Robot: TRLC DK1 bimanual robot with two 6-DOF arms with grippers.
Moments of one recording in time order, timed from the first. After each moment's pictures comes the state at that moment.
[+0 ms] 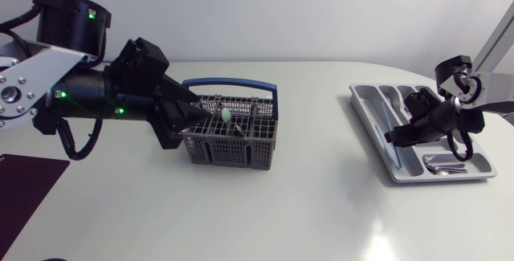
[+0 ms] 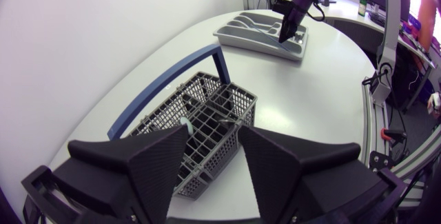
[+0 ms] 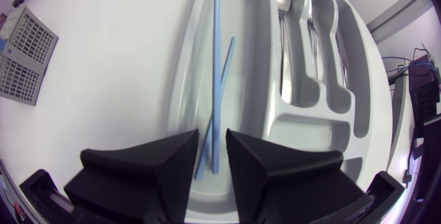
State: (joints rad) left arm -0.38 1.26 0.95 -0.37 0.38 0.51; right arm -0.22 1.76 1.05 -0.46 -0.07 -0.37
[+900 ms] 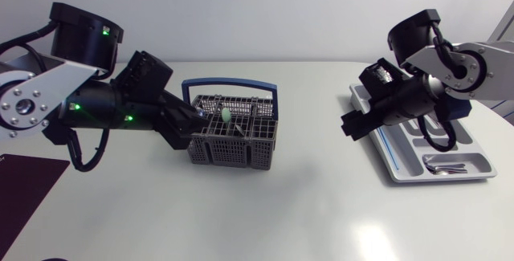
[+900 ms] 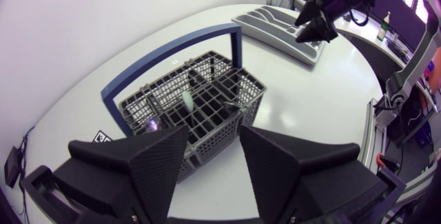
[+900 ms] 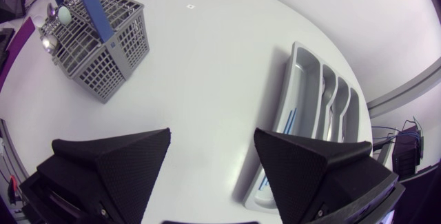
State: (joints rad) left arm -0.38 1.27 0.92 -0.37 0.29 0.31; right arm 0.24 1.44 1.02 -0.57 0.06 -0.24
